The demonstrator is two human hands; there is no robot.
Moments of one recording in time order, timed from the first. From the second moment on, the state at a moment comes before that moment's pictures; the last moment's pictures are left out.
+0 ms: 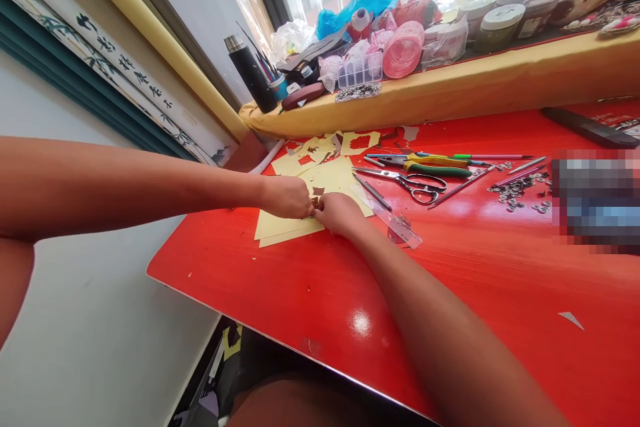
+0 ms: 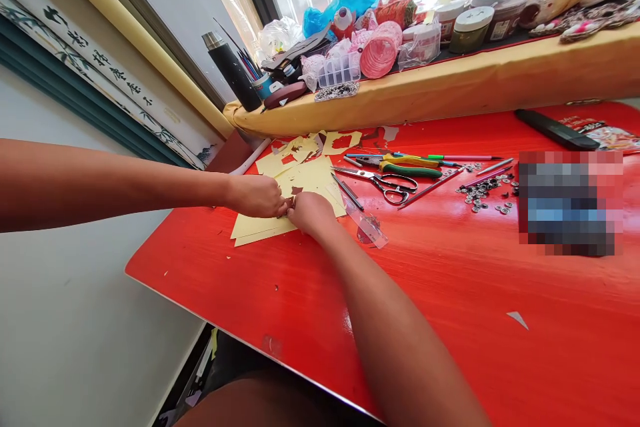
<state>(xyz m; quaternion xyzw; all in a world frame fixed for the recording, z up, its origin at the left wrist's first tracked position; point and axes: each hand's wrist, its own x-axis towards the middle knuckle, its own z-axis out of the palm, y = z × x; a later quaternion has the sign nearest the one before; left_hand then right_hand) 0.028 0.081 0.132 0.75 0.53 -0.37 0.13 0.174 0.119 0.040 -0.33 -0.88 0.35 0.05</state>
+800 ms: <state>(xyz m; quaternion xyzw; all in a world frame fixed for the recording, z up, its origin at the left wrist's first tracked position) 0.039 0.082 0.137 0.73 0.56 -0.37 0.13 0.174 0.120 0.038 -0.33 -0.87 0.36 0.05</state>
